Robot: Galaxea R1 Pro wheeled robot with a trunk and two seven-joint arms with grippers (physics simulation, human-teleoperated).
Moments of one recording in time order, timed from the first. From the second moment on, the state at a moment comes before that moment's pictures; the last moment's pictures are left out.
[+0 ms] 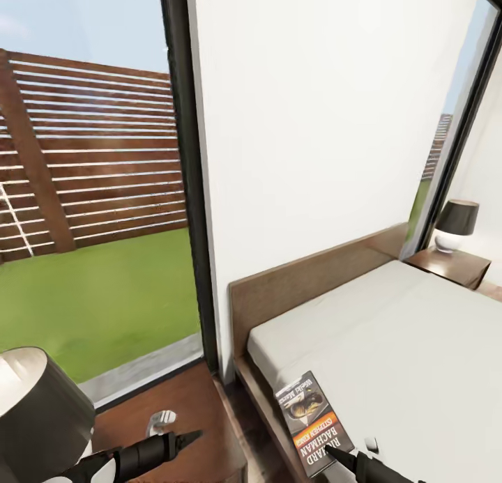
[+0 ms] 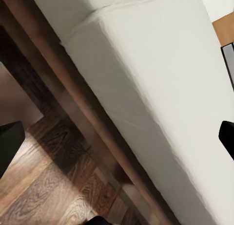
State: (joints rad) left arm -0.58 0.15 -0.21 -0.03 0.49 0.05 -0.95; right arm -0.40 -0.26 0.33 -0.21 -0.83 0.21 1.18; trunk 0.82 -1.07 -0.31
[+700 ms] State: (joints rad) left arm -0.58 0.13 -0.21 -0.02 0.49 0.05 -0.94; right arm -0.40 -0.26 0.33 -0.21 -0.83 0.21 1.18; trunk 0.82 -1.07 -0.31
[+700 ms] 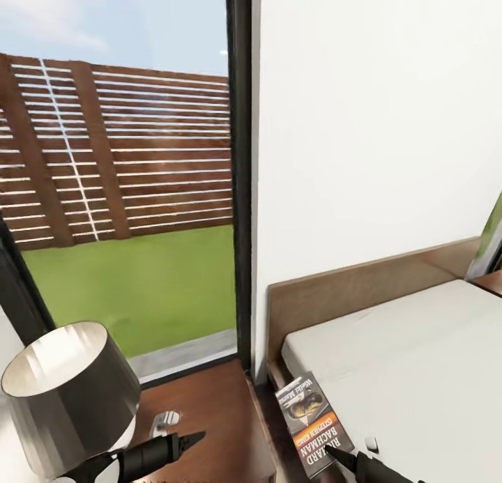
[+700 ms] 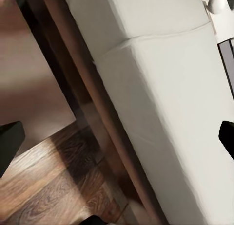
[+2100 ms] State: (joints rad) left arm -0.58 0.13 -0.21 -0.02 0.49 0.05 -0.94; right arm -0.40 -0.26 0.33 -0.21 -0.83 0.21 1.18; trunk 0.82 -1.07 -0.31
